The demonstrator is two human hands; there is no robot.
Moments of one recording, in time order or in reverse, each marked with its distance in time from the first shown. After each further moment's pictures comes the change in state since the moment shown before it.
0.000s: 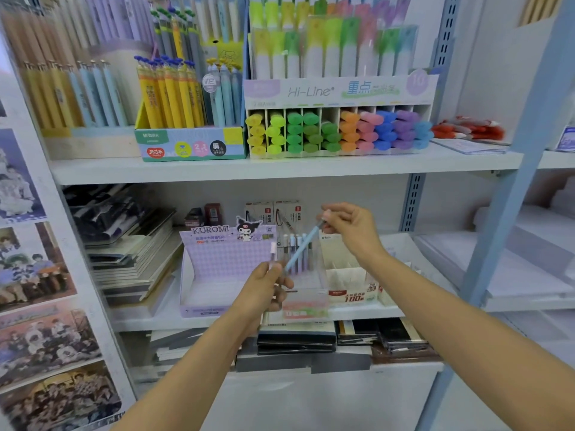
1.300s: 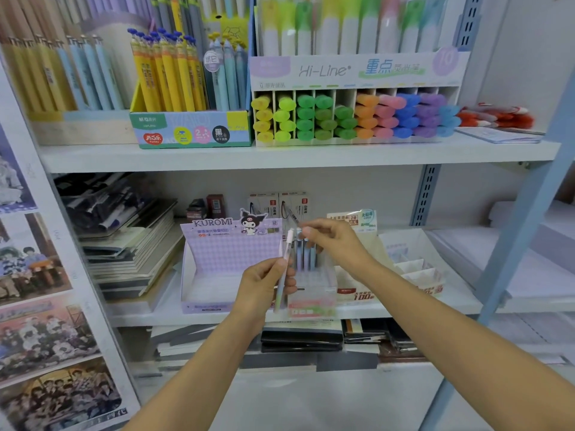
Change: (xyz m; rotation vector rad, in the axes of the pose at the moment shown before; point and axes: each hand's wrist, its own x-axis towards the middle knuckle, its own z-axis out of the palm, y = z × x) left_hand 0.020 -0.025 -0.010 -0.171 0.089 0.144; right_hand -0.009 0.026 0.028 -0.226 -0.289 0.025
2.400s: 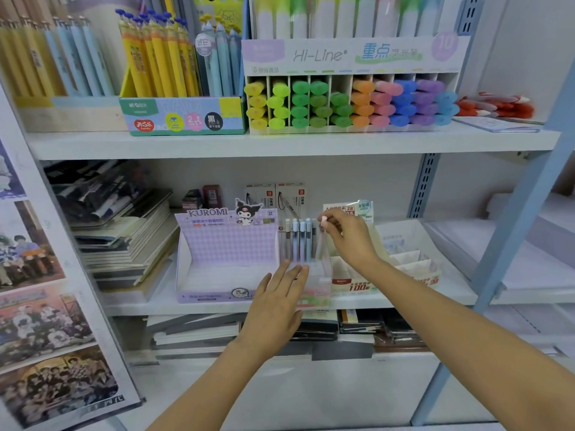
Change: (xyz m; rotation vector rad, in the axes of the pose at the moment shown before) left_hand -0.014 -0.057 -0.002 1.619 -0.235 0.604; right_hand 0.002 0.029 -0.020 -0.519 0.234 -0.163
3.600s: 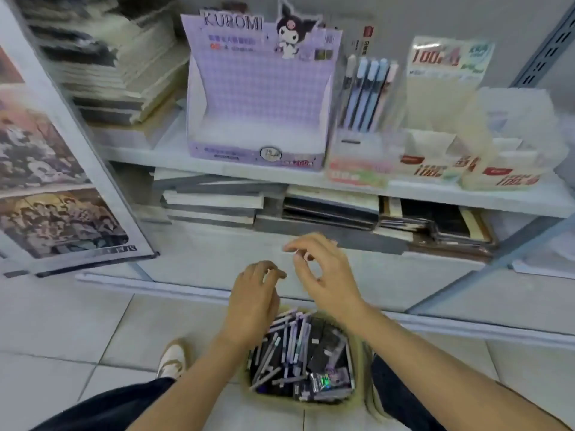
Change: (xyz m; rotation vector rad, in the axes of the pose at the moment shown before) left_hand -0.163 -0.002 0.127 -0.305 0.054 -0.279; right_hand -0.213 -0.006 0.135 0.302 -0.301 -0.115
